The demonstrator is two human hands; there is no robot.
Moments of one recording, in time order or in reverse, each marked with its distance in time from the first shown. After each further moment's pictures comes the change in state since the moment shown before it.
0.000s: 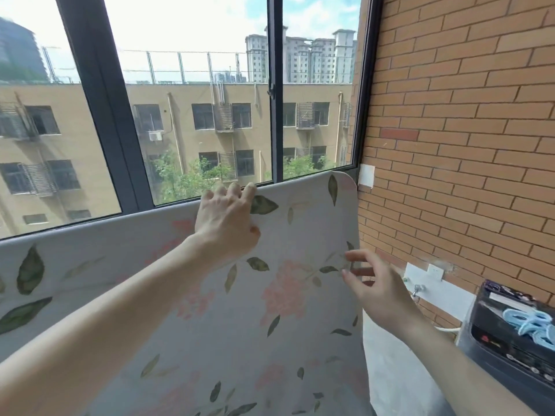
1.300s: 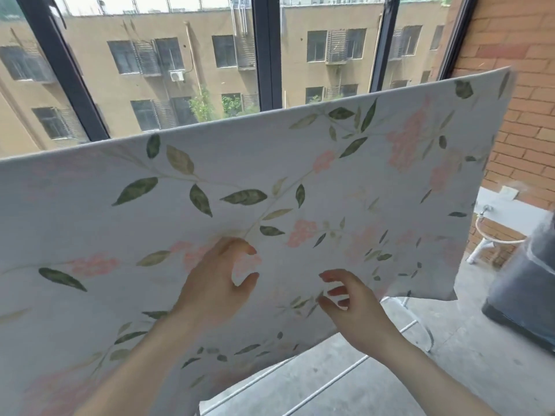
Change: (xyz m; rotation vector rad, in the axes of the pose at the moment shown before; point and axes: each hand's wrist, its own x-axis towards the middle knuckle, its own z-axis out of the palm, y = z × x) left_hand -0.537 -0.439 -0.047 -0.651 -0.254 -0.144; right_hand -0.415 -0.268 0.431 0.063 -0.329 0.156
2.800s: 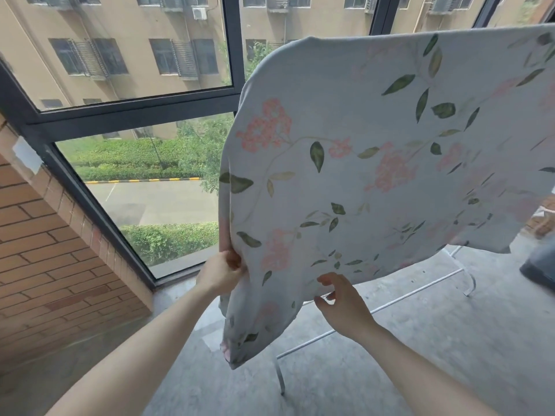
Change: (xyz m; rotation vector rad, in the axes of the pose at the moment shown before) left_hand -0.272 -0.402 -0.085 -0.159 -0.228 -0.602; right_hand -0.169 -0.094 0.407 -0.291 -0.173 0.149
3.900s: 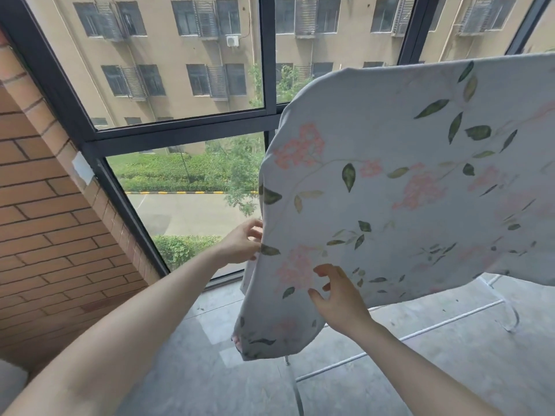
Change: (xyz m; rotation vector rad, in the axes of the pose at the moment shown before) left_hand 0.020 0.054 -0.093 -0.367 -0.213 0.115; right_hand 0.029 -0.076 0.013 -0.043 0.010 -0.164
